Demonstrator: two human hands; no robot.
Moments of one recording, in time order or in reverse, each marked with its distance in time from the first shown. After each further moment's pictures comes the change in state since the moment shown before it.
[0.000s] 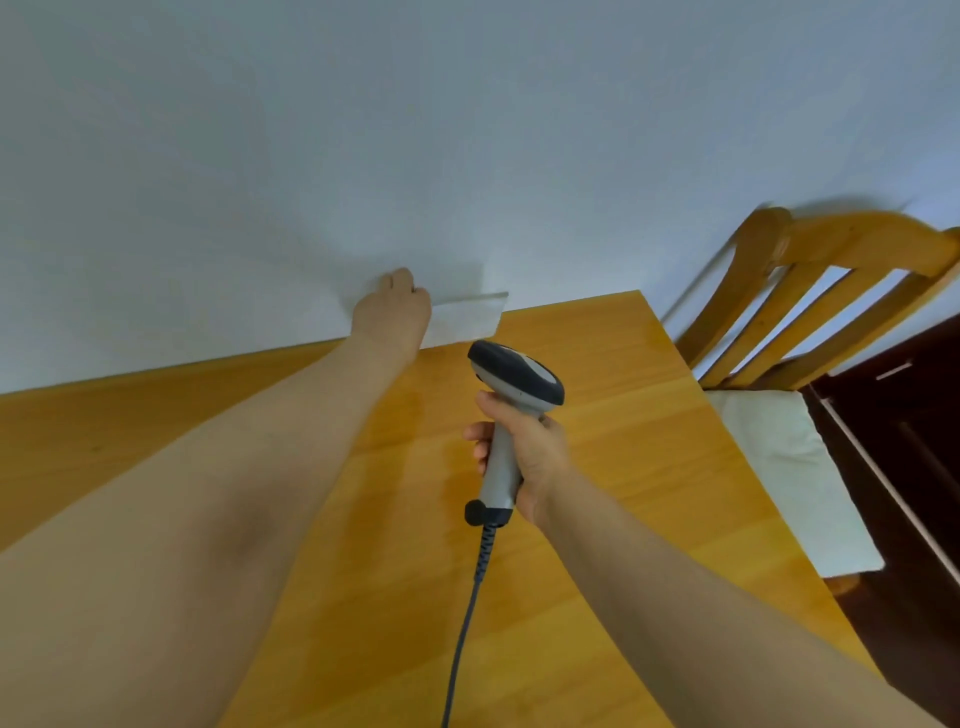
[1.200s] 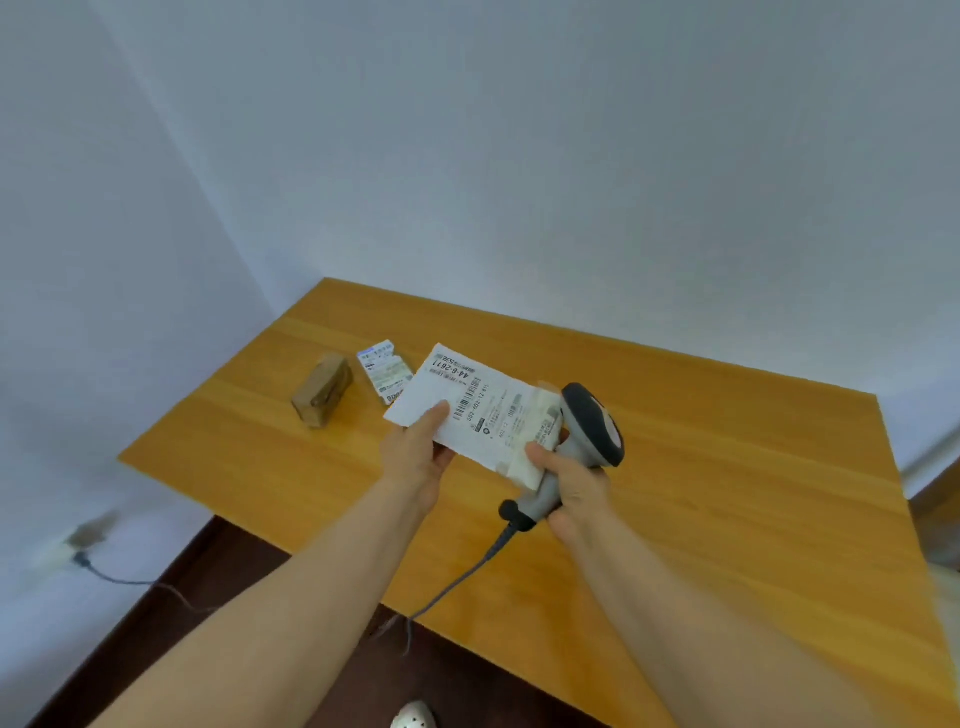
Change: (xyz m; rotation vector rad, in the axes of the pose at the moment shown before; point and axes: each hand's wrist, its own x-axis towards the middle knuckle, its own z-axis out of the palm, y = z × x) left_hand -0.403 0.107 -0.072 -1.977 0.942 -1.139; right_hand -0.159 0.094 -0.065 -0.094 -0.420 0.174
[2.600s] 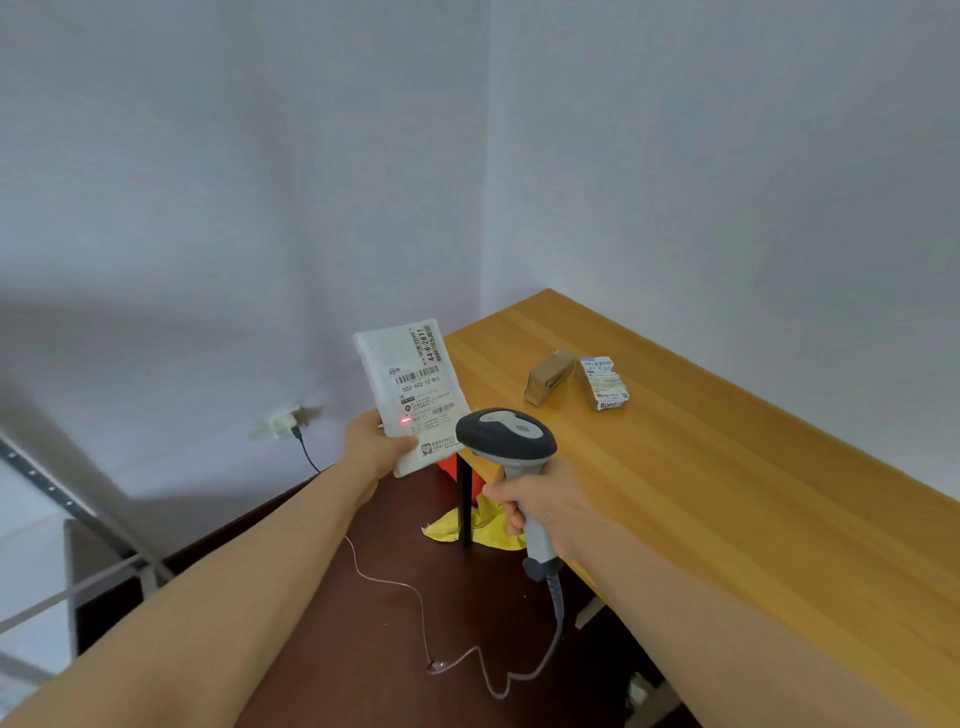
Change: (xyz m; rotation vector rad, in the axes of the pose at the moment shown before) left_hand -0.058 0.123 -0.344 0.477 0.360 0.244; right_hand -0.172 0.184 0.163 -0.999 -0.690 -0.092
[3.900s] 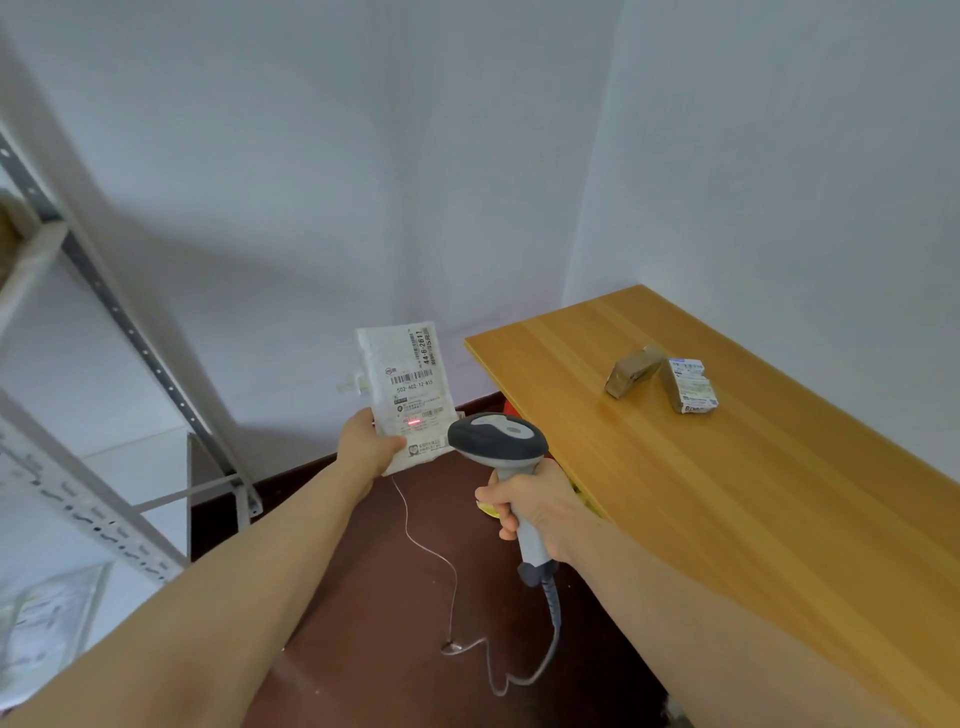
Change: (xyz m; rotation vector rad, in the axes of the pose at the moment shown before) left_hand -0.031 -0.052 -0.099 0.110 0.265 -0.057; right_hand -0.014 0.015 0.085 -0.156 -0.185 0.043
